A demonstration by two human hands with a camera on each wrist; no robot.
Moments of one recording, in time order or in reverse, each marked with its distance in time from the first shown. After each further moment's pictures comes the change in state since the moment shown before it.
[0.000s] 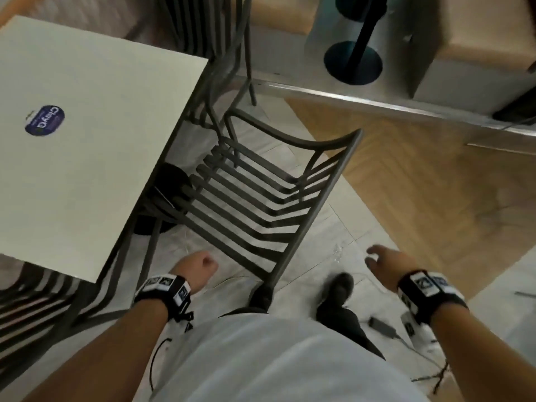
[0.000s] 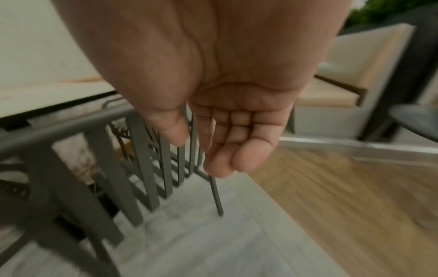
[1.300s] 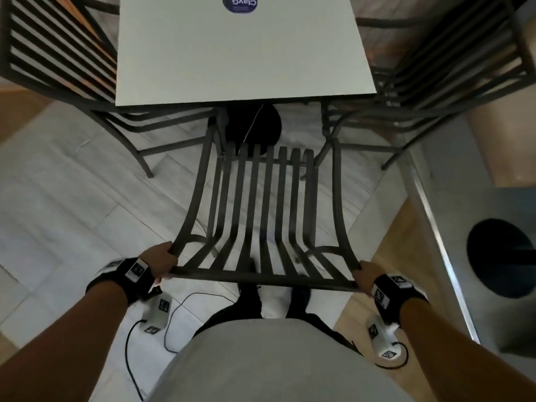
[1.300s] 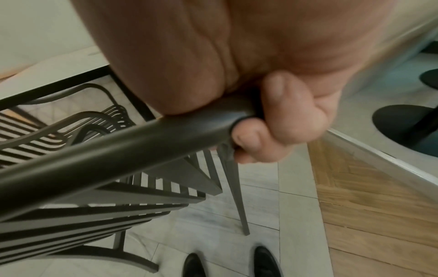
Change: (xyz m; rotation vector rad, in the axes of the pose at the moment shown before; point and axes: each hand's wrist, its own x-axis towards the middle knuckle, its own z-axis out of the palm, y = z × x) left_hand 0.000 0.182 0.151 -1.095 0.181 -0.897; right_hand 0.364 -0.109 -0.210 -0.701 -0.245 -0.518
